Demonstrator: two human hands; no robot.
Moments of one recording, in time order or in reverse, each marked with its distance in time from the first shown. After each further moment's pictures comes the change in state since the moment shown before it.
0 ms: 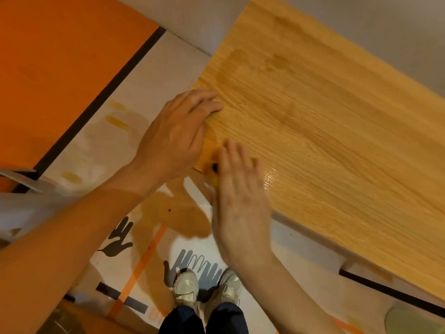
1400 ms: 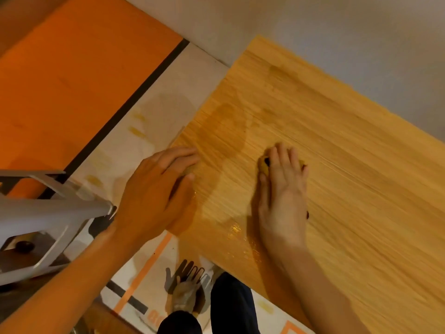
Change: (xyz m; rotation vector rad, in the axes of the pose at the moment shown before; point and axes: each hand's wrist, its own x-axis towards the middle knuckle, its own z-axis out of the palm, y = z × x) left_hand 0.016 0.020 -0.004 0.028 -0.031 -0.268; right_hand 0.107 0.107 -0.039 0.221 -0.033 0.177
